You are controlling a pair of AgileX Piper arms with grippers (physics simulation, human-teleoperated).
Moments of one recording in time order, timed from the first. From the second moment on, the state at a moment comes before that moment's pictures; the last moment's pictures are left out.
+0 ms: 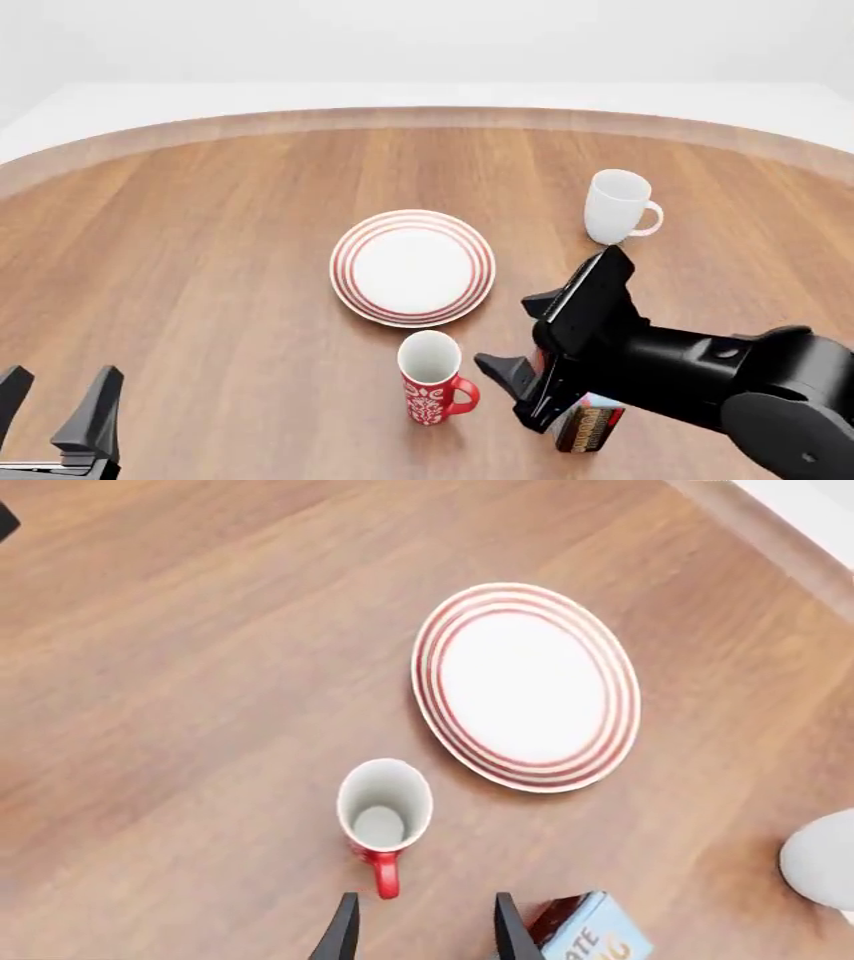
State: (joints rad) left arm 0.00 0.01 0.00 0.00 0.00; right arm 0.75 1.07 -0.67 0.28 -0.19
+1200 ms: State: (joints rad) left arm 0.00 0.01 0.00 0.00 0.00; right arm 0.79 1.27 -0.57 0.06 -0.11
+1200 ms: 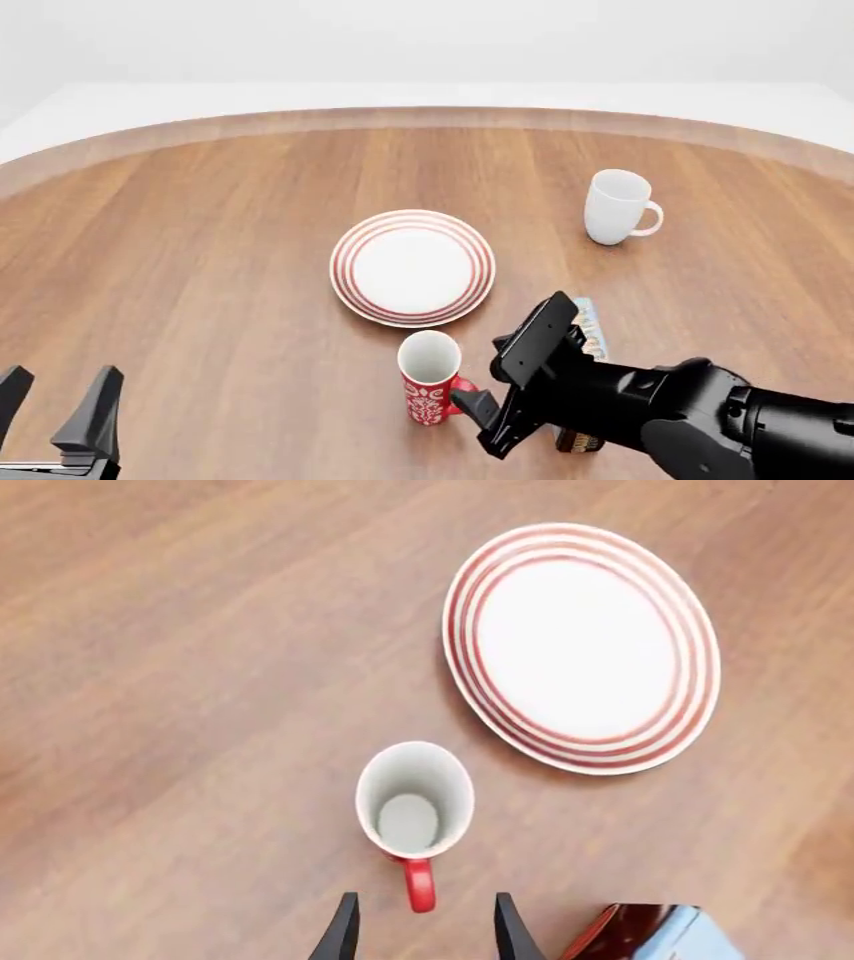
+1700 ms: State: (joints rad) left arm 0.00 0.01 0.00 0.00 0.00; right arm 0.79 1.36 -0.55 -0.03 -0.09
